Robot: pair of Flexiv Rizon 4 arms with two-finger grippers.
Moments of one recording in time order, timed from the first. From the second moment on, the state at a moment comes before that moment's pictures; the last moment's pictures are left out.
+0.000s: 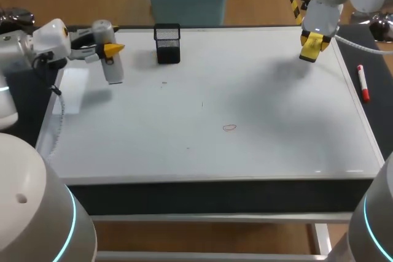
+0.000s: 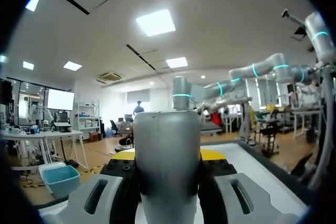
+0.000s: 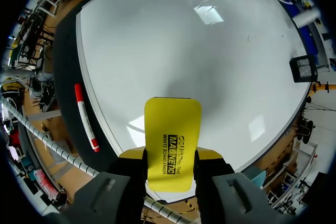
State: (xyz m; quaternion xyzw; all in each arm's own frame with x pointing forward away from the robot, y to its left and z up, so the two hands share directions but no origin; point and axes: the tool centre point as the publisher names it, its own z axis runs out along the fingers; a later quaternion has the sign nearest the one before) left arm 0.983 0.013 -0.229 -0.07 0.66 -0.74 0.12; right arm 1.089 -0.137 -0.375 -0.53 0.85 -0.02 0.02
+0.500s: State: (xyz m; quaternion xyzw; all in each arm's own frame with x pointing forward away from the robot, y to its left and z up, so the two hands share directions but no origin) left arm 0.998 0.035 -0.234 -0.08 0.66 -0.74 0.12; right arm 1.089 -0.137 -0.375 -0.53 0.85 -0.02 0.02
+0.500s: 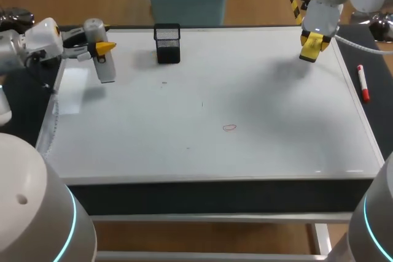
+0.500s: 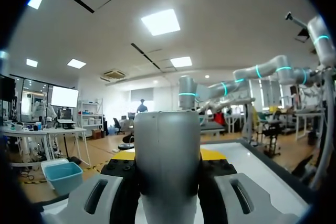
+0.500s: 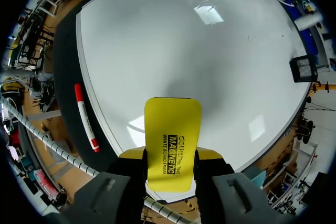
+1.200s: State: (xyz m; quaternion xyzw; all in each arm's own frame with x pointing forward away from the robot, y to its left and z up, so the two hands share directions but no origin) left arm 0.999 0.037 -0.233 -0.08 0.66 -0.74 0.12; right arm 1.080 -0.117 -0.377 -0.57 0.82 0.00 0.03
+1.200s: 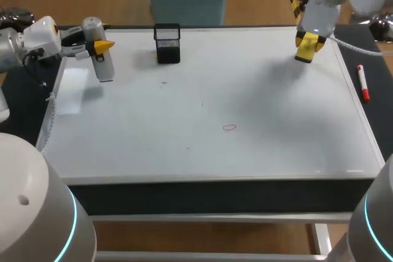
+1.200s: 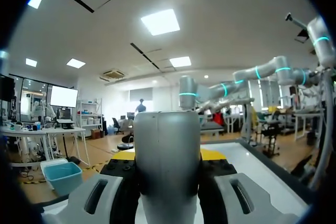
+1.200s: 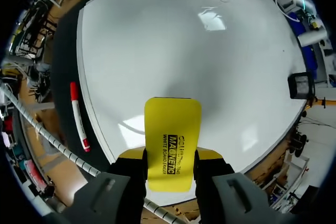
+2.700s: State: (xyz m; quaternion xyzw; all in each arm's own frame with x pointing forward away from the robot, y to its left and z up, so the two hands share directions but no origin) left arm 0.999 0.037 -0.233 -0.08 0.66 -0.74 0.12; right arm 0.861 0.094 -0.399 -0.79 0.61 0.01 0.06
